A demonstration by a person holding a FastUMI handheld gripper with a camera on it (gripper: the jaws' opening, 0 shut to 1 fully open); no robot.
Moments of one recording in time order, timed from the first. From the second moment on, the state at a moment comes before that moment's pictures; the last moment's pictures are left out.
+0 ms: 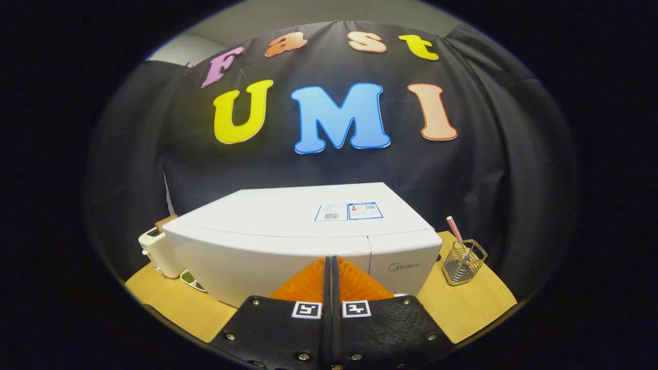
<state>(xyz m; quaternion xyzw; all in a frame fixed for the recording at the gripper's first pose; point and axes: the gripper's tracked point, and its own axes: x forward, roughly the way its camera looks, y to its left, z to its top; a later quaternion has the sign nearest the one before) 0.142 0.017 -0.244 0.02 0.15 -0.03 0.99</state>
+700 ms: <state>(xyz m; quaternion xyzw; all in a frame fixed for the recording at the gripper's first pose) 0.071 -0.031 -0.018 0.03 0.01 -0.05 1.00</state>
